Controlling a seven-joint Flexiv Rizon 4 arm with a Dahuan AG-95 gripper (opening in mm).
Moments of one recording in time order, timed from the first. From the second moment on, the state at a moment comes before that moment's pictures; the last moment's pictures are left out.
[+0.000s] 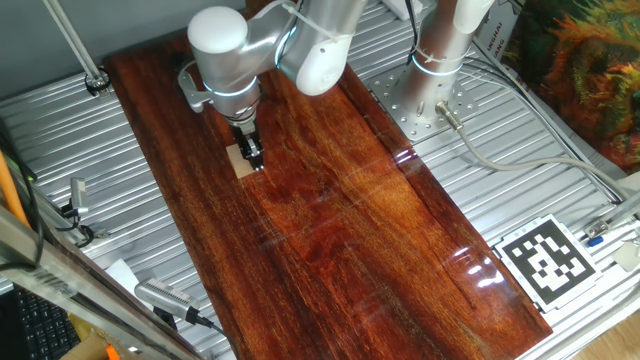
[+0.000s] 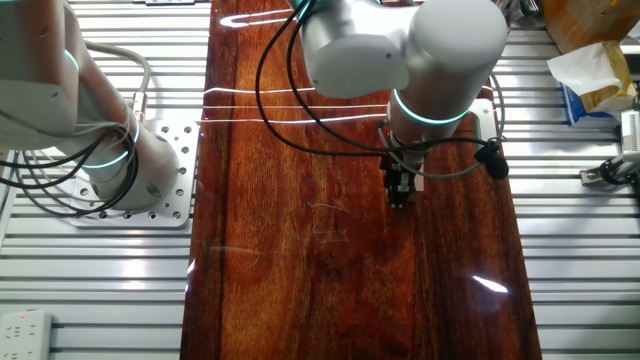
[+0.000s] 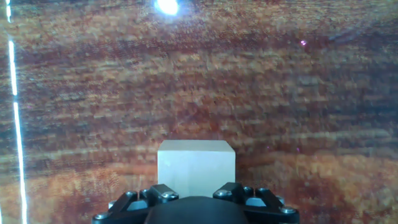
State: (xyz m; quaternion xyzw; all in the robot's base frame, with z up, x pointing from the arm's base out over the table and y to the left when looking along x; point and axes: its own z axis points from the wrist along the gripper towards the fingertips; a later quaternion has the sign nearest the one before) arm 0.494 -0.029 0.017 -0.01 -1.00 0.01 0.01
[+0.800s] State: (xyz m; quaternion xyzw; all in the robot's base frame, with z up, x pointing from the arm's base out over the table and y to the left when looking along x) arm 0.491 -0.029 0.019 -0.01 -1.00 0.01 0.02
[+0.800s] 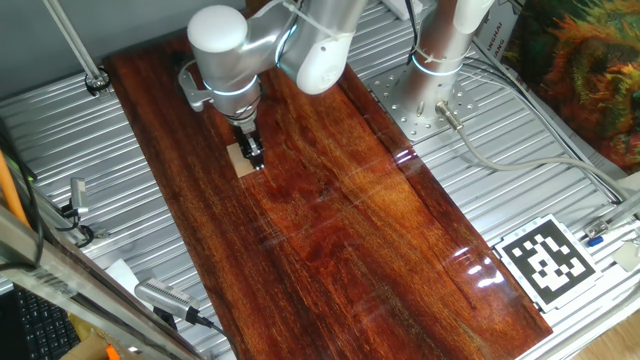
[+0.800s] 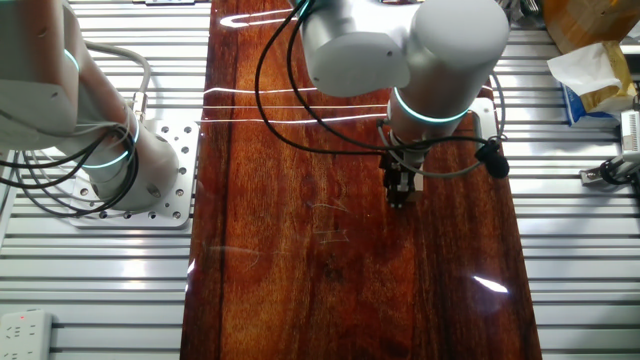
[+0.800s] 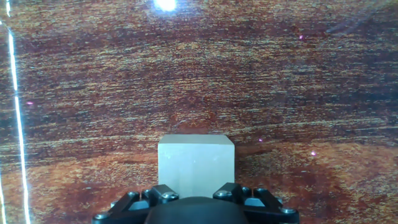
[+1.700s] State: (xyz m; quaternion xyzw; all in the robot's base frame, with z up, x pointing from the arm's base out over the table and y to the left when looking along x) arm 0.477 -0.028 0.016 -0.01 -1.00 0.00 0.01
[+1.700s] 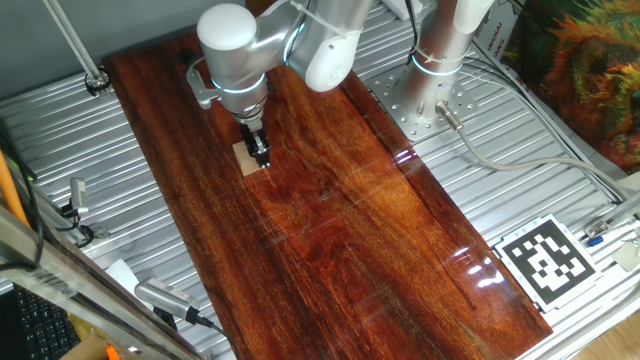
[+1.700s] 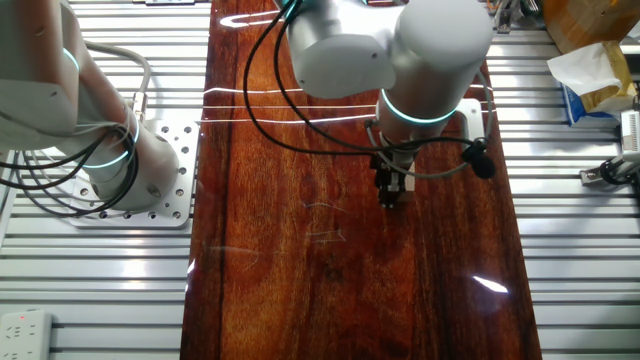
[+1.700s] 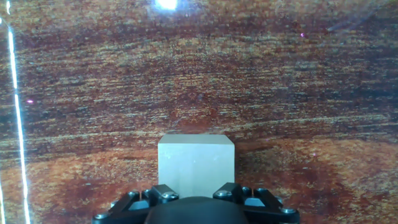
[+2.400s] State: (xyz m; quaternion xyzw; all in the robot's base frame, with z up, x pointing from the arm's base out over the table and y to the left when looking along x) arm 0.464 -0.026 0.016 -0.01 -1.00 0.01 0.01
